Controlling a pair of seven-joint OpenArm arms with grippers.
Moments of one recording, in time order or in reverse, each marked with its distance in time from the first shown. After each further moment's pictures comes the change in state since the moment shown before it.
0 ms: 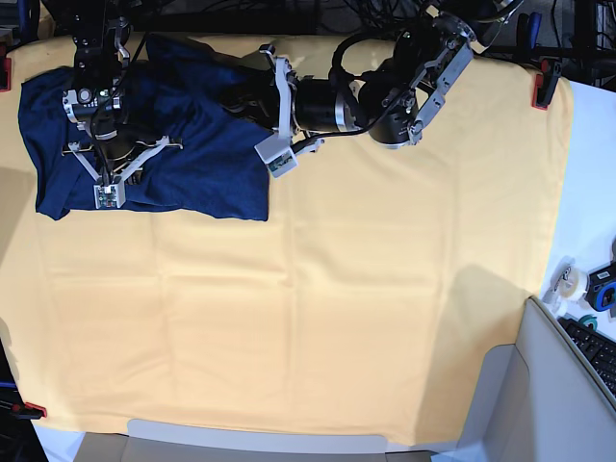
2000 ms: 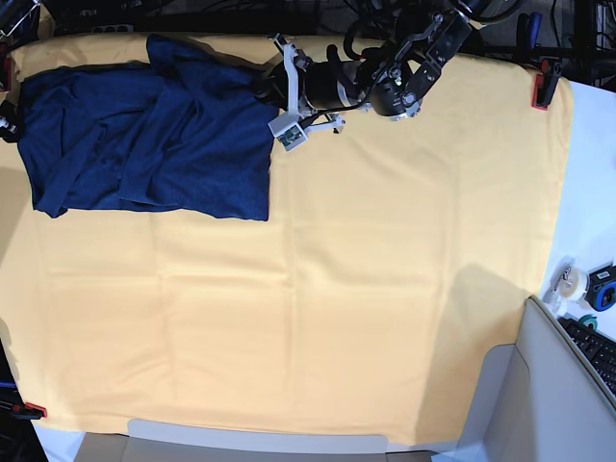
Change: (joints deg) left arm 6.3 -0.6 -0.2 -3.7 16.3 0.2 -3.5; right arm 8.7 18.5 45.2 -45.9 34.6 32.6 -15.1
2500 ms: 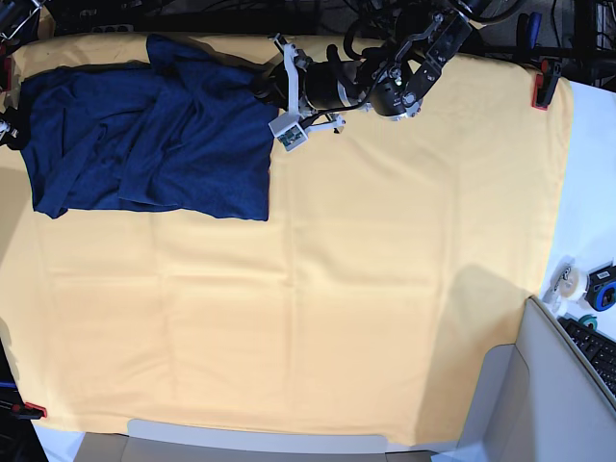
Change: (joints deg) left arm 0.0 0.0 0.0 -0.2 0.0 0.0 0.0; right arm 0.9 -0.5 0.1 -0.1 1.0 0.0 0.2
